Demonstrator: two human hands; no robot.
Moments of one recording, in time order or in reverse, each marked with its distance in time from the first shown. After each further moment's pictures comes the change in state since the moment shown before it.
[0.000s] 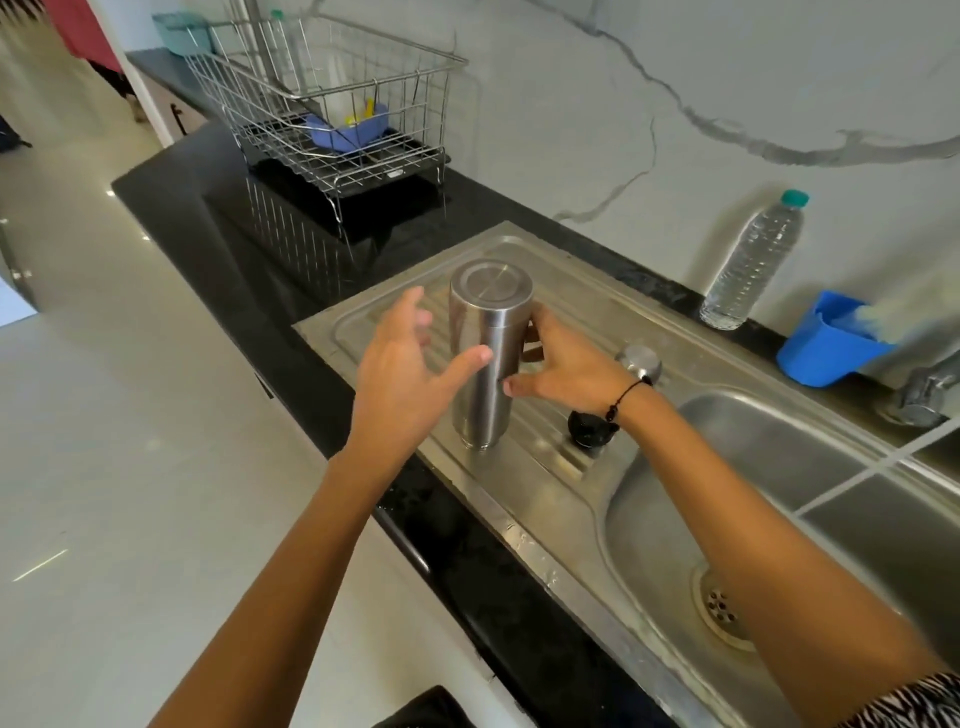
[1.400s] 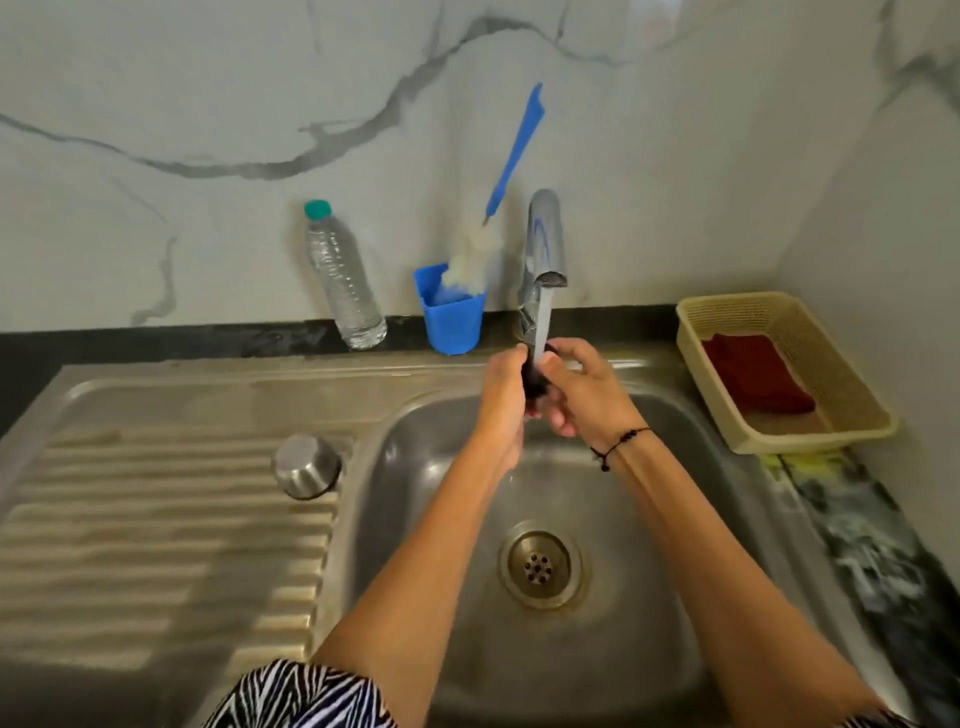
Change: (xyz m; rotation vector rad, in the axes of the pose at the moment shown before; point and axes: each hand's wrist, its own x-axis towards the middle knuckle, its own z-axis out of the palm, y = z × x) left_hand -0.025 0.188 0.372 -0.711 -1.025 -0.281; right_hand -0.186 0.218 -0.135 0.890 1.015 0.596
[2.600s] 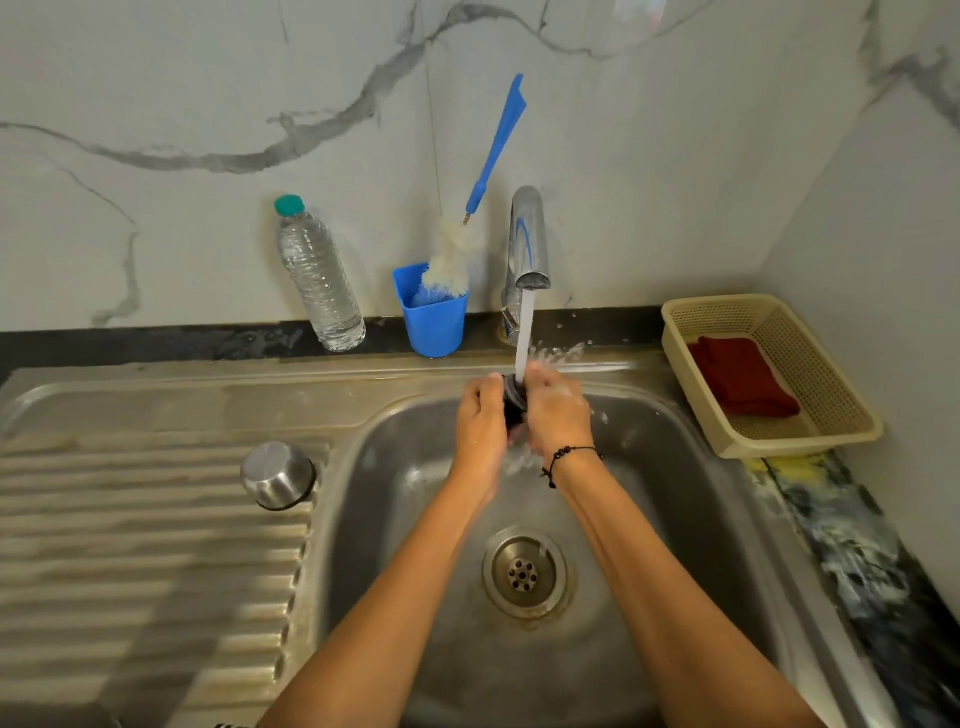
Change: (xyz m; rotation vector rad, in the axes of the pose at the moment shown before) left_hand -0.006 -0.023 -0.004 -0.027 0.142 0.029; right_hand 0.008 0.020 0.026 -0.236 0.328 -0.002
